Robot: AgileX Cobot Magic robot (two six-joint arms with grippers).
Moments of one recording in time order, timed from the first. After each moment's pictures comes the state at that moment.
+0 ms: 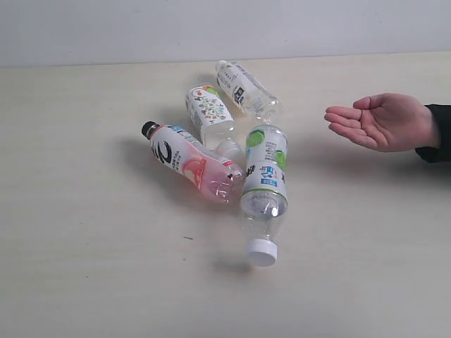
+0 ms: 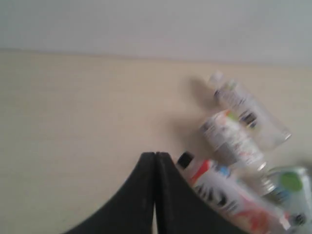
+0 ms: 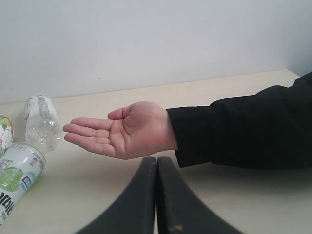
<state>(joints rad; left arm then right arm) -0.03 1.30 -1.23 -0.38 0.75 0.20 0.15 0.01 0.00 -0.15 0.27 0.26</state>
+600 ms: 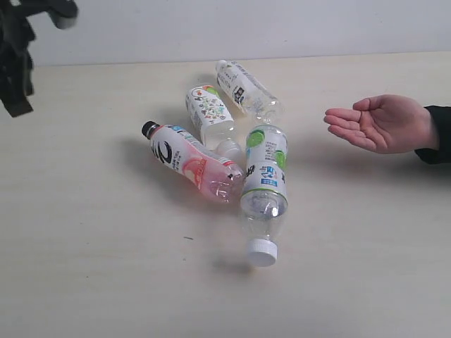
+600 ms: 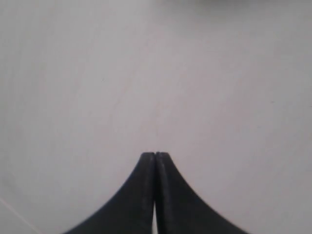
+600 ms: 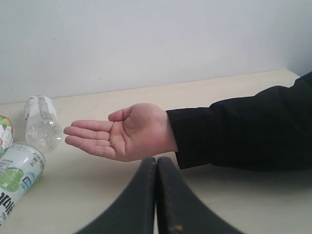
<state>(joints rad) -0.40 1.64 -1.37 0.26 1.14 0.63 0.15 0.01 0.00 -0.15 0.27 0.26</state>
